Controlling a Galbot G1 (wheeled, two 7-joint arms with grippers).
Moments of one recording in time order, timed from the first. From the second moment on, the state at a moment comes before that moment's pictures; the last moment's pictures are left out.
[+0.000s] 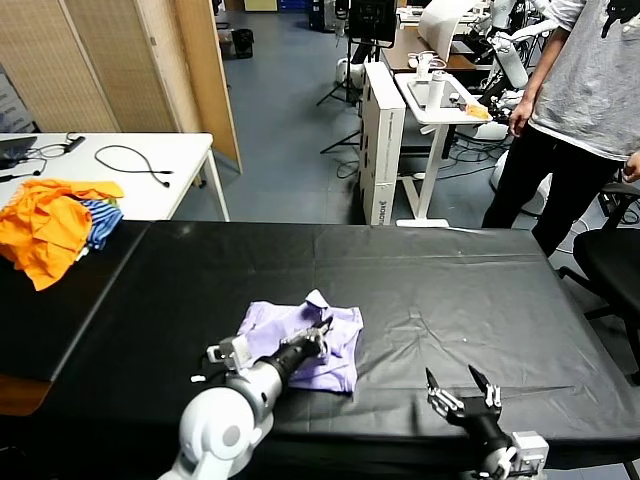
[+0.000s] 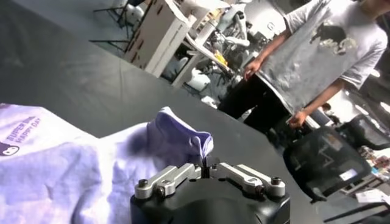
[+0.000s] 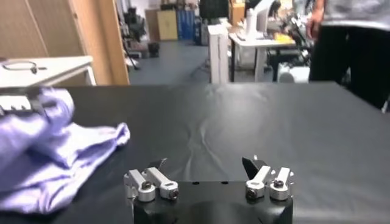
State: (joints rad) left arm 1.28 -1.43 -0.25 -2.08 -0.80 0.66 -0.20; right arm -1.77 1.23 0.60 2.29 0.35 -0.31 0.05
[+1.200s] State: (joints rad) left arm 1.40 -1.34 -0.39 -2.17 -0.47 0.56 -0.14; right arm -1.41 1.07 0.17 2.17 0.44 -0.46 0.10
